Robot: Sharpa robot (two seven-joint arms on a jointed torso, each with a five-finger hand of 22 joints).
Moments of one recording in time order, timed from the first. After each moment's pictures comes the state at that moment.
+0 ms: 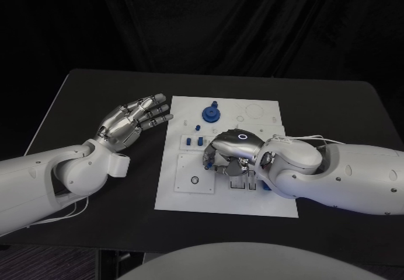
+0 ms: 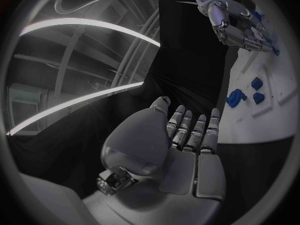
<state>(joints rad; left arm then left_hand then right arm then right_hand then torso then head) 1.20 -1.02 -0.21 1.62 0.09 0.11 0.66 1.48 0.22 -0.09 0.16 0.51 0.57 0.17 0.06 0.06 0.34 0.15 0.22 0.05 0.26 0.24 0.16 0.04 0.13 0.35 0.29 0.08 0.34 1.24 -0.80 -0.25 1.80 -1.65 -0.34 -0.12 1.47 -0.12 0.42 0.08 0.25 1.03 0.12 0.30 0.28 1.04 0.06 0.46 0.13 1.39 -0.02 1.25 1.07 0.12 1.38 0.09 0.96 1.31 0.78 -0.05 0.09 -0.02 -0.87</state>
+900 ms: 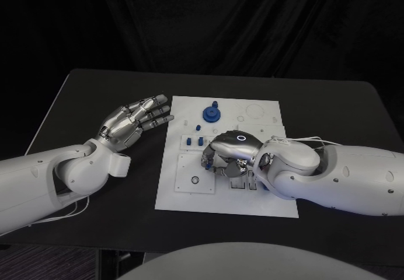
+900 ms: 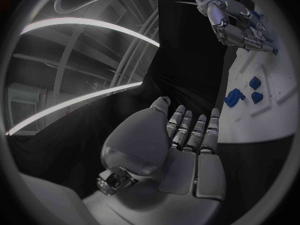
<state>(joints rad) 1.20 -1.02 -0.21 1.61 0.09 0.11 0.65 1.48 0.22 -0.08 0.17 0.51 0.57 0.17 0.06 0.06 0.33 0.15 0.22 0.05 0.25 0.25 0.16 0.04 0.13 0.35 0.29 0.08 0.33 1.24 -0.79 -0.24 1.79 -1.64 -0.34 -0.12 1.47 -0.12 0.42 0.08 0.25 1.03 0.12 0.30 0.28 1.04 0.06 0.46 0.13 1.39 -0.02 1.25 1.07 0.12 1.39 0.09 0.98 1.31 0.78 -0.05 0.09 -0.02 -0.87</state>
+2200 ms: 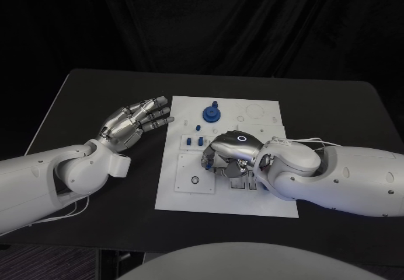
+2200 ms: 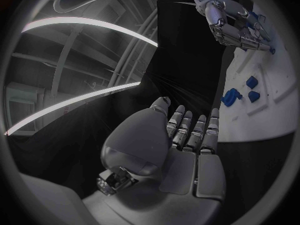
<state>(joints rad) 1.19 -1.02 -0.21 1.60 0.09 0.12 0.63 1.48 0.23 -0.08 0.17 0.51 0.57 0.17 0.06 0.06 0.33 0.15 0.22 0.05 0.25 0.25 0.16 0.04 0.13 0.35 0.29 0.08 0.33 1.23 -0.79 -0.25 1.79 -1.64 -0.36 -0.12 1.47 -0.11 0.41 0.08 0.25 1.04 0.11 0.30 0.30 1.05 0.05 0.45 0.14 1.40 -0.02 1.27 1.10 0.11 1.40 0.09 1.02 1.31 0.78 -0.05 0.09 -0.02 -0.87</state>
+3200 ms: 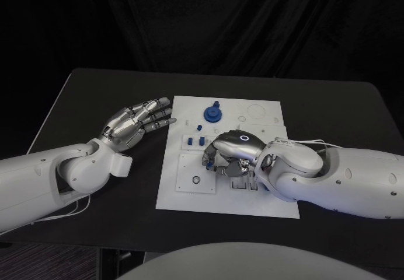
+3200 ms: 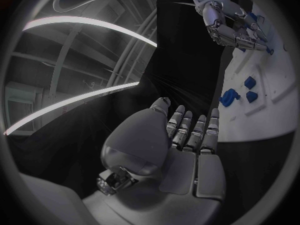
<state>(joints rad) 1.19 -1.01 -0.21 1.60 0.09 0.13 0.61 1.47 0.23 -0.07 0.17 0.51 0.57 0.17 0.06 0.06 0.33 0.15 0.22 0.05 0.25 0.25 0.16 0.04 0.12 0.35 0.29 0.08 0.33 1.23 -0.79 -0.25 1.80 -1.63 -0.40 -0.11 1.46 -0.10 0.41 0.07 0.26 1.04 0.11 0.31 0.30 1.08 0.05 0.43 0.13 1.42 -0.03 1.28 1.12 0.11 1.42 0.08 1.07 1.31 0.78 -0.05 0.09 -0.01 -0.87</state>
